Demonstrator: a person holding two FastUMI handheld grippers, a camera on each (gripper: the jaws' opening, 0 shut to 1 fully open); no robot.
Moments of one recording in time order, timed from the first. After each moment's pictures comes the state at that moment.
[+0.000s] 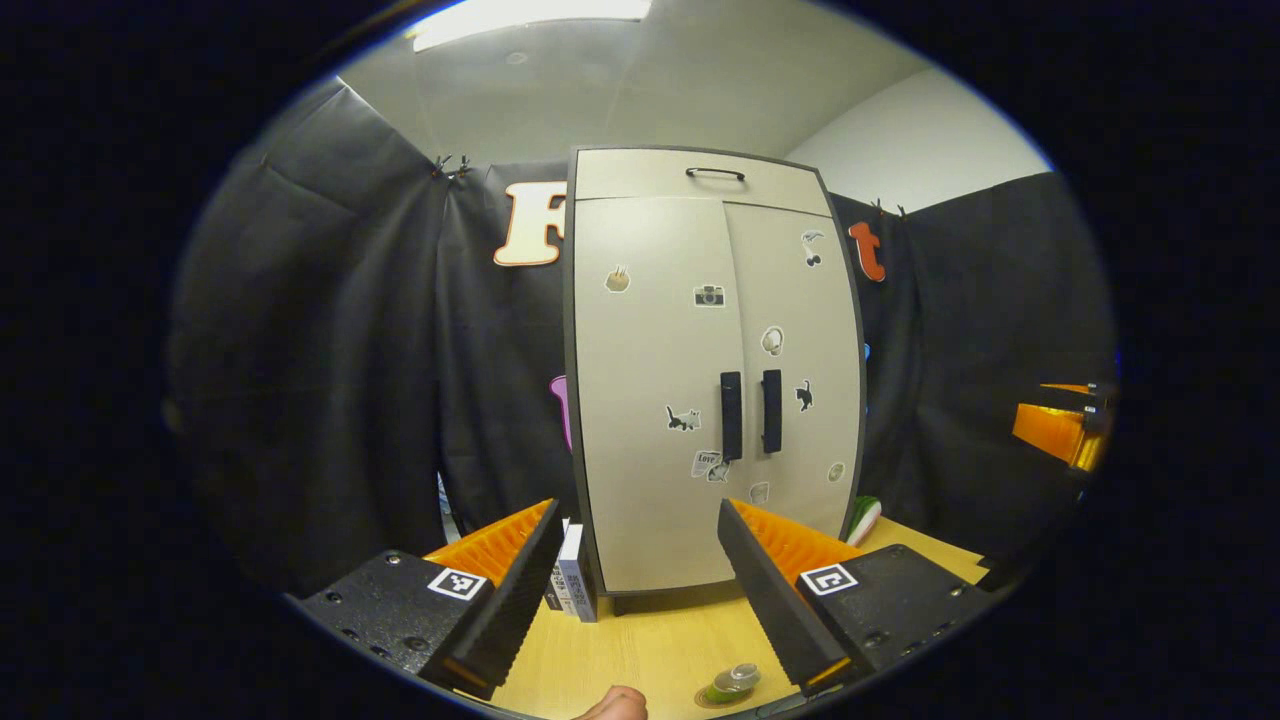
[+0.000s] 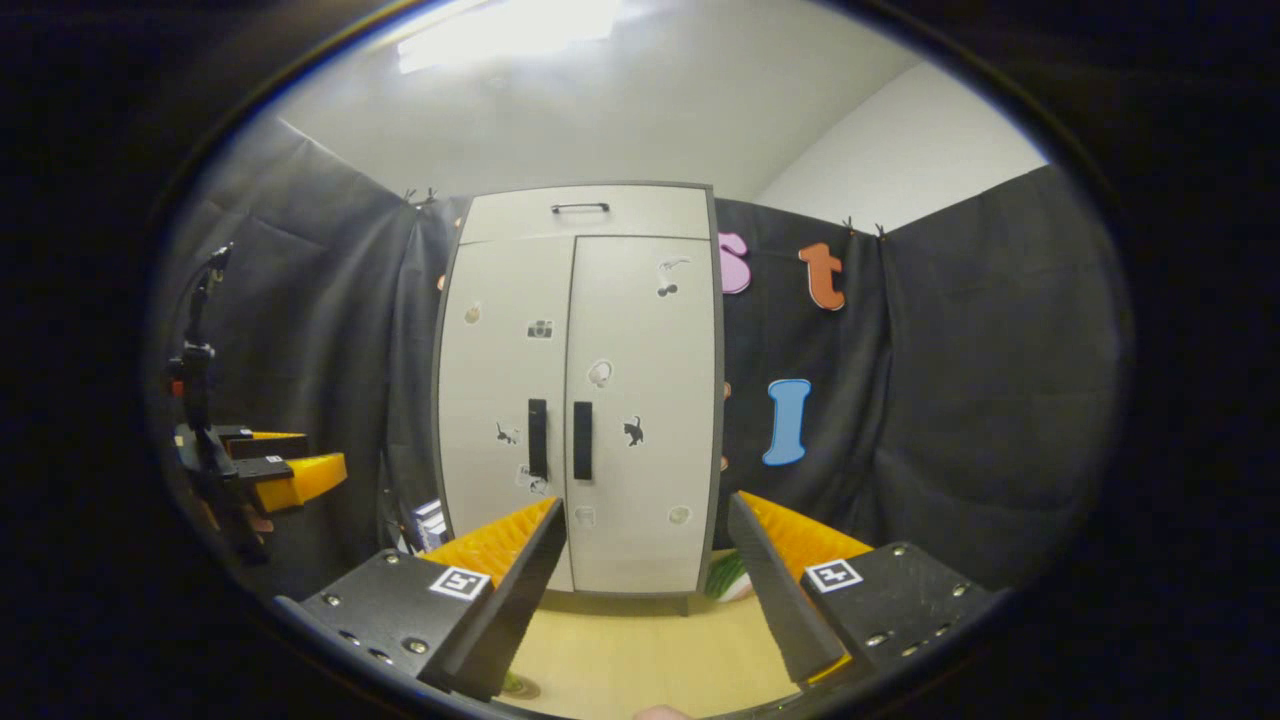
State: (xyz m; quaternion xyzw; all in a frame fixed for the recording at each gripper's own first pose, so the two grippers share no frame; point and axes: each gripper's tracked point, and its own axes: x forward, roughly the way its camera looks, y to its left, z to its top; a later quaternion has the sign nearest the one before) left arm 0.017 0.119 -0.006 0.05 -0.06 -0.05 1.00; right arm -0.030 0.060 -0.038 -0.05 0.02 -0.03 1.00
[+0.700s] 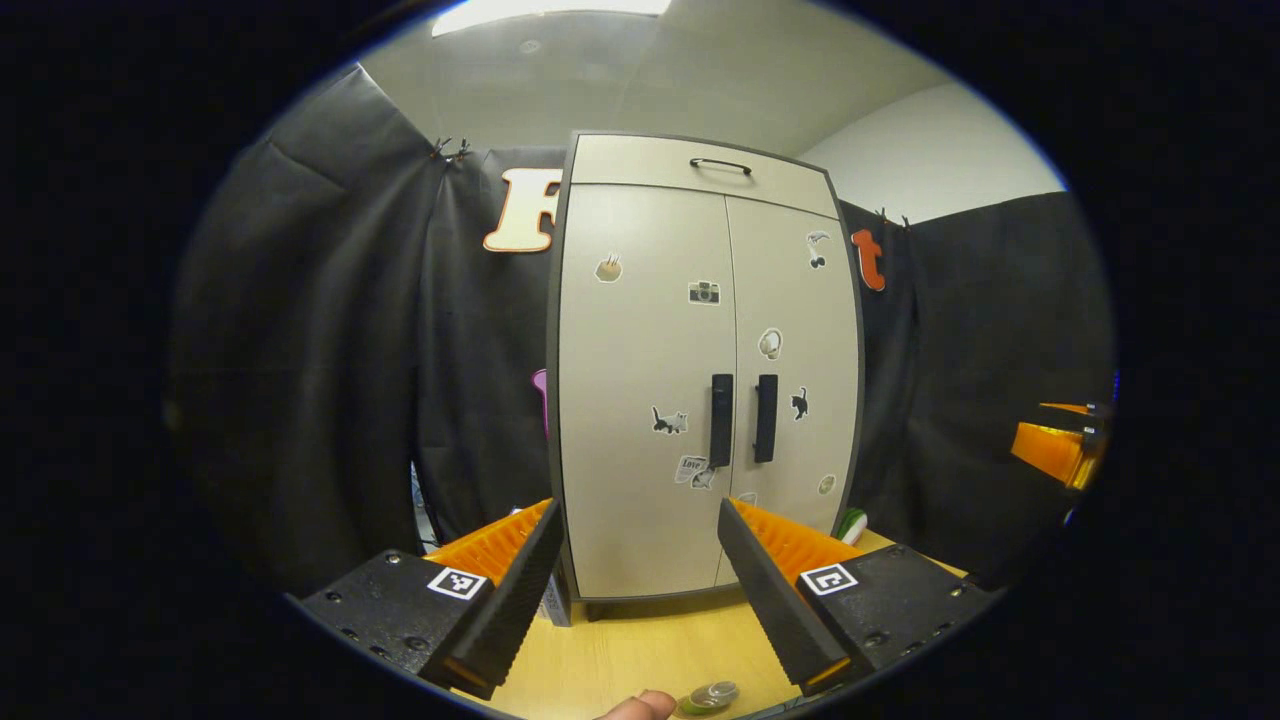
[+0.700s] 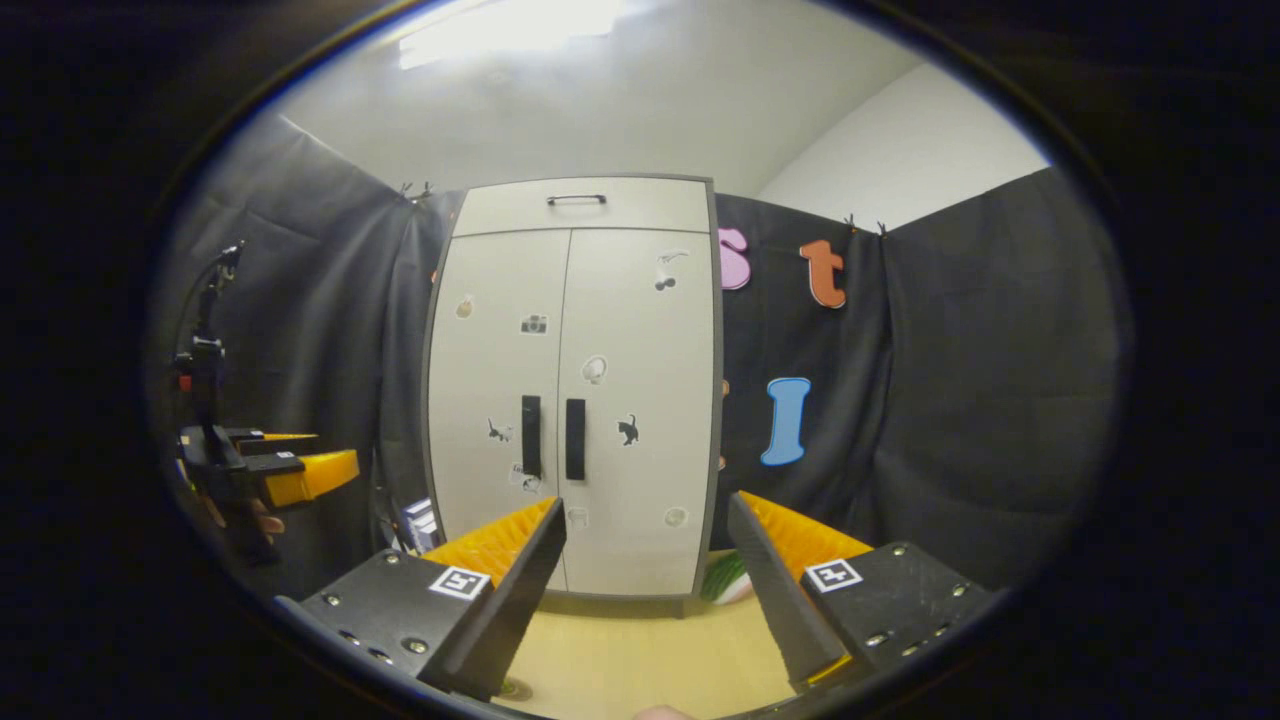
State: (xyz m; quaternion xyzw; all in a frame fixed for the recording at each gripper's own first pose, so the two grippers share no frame) left arm 0.050 0.101 -0.007 0.01 -0.06 -0.08 0.99; right arm -0.011 0.054 -0.037 -0.06 0.02 -0.03 1.00
